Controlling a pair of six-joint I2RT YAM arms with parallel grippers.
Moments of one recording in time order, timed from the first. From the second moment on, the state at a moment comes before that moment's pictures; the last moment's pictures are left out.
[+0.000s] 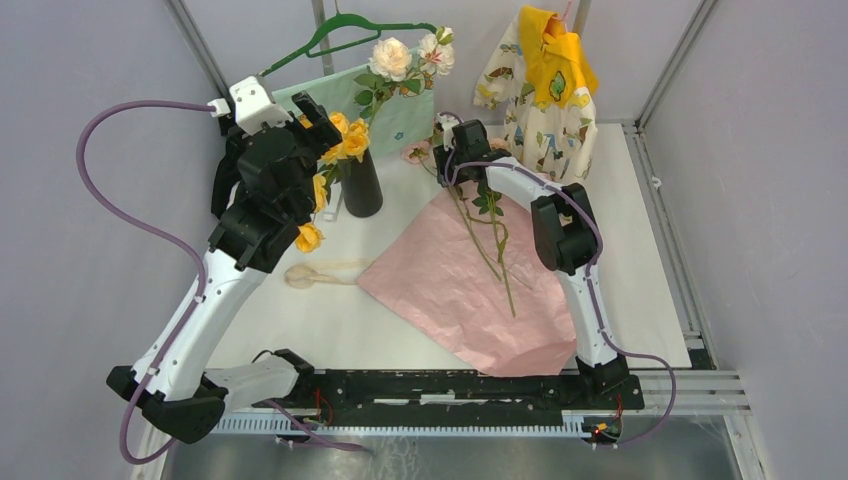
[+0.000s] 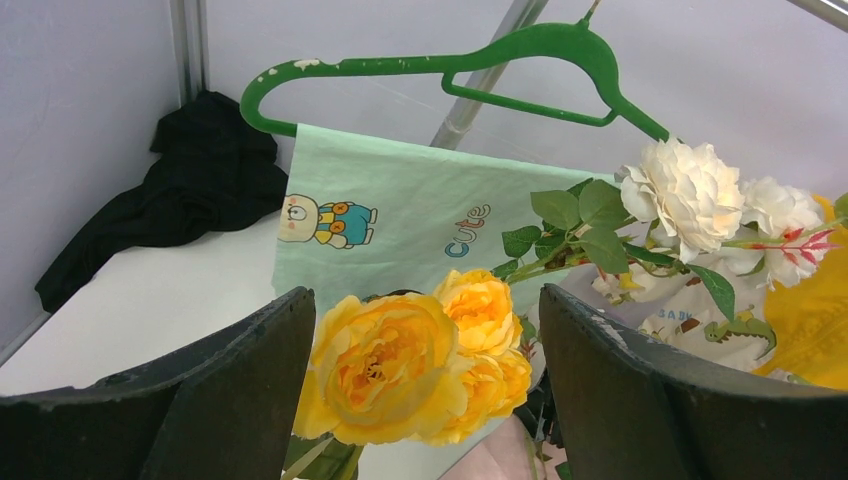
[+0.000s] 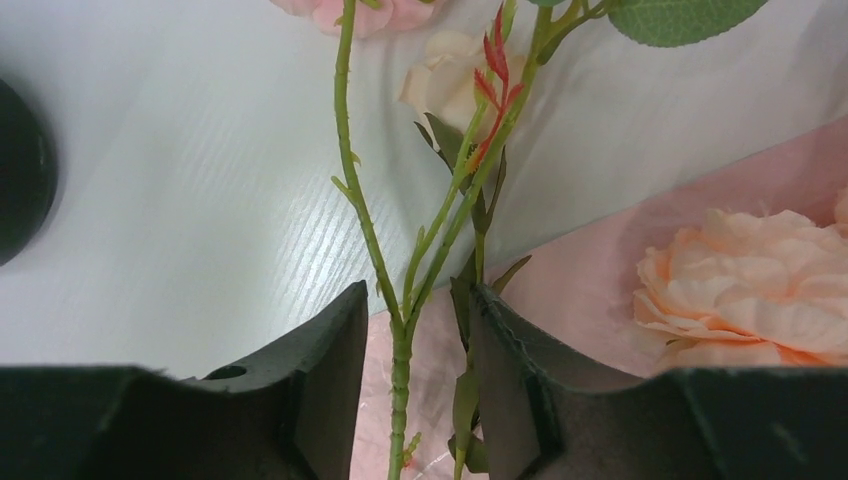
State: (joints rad) left arm -0.56 1.13 1.45 -0.31 -0.81 -0.34; right arm 0.46 2.39 1.94 -0.27 -0.09 0.06
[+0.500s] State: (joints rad) left arm -0.56 1.13 1.45 -0.31 -0.81 -0.34; right arm 0.48 2.45 1.99 -0.28 -0.13 0.07
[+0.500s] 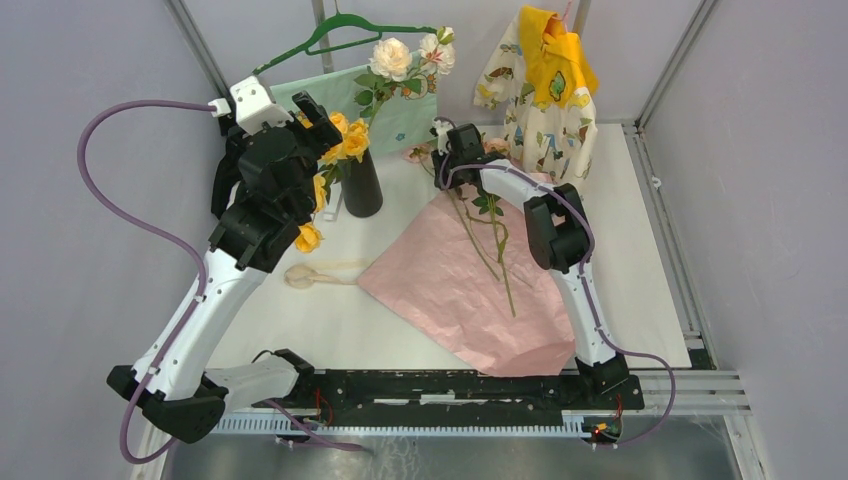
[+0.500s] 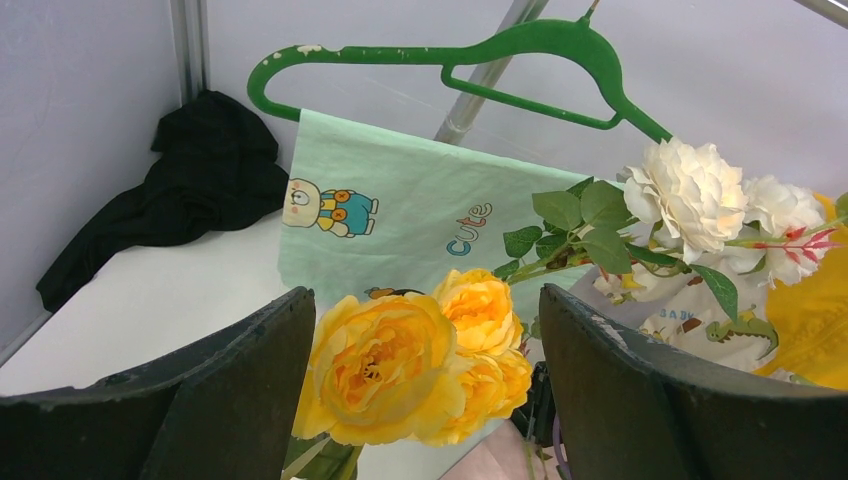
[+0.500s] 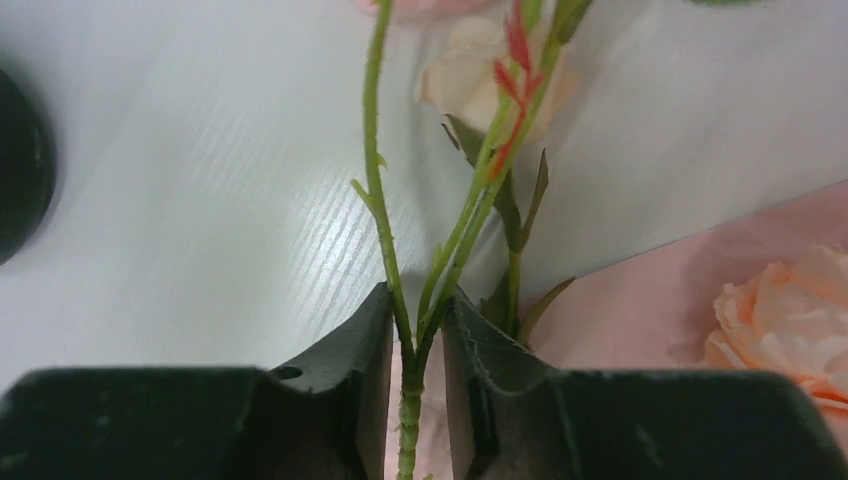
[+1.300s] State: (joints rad) left arm -0.56 1.13 1.45 -0.31 -0.82 -0.34; right arm 0.48 1.91 1.54 -0.01 -0.32 0.18
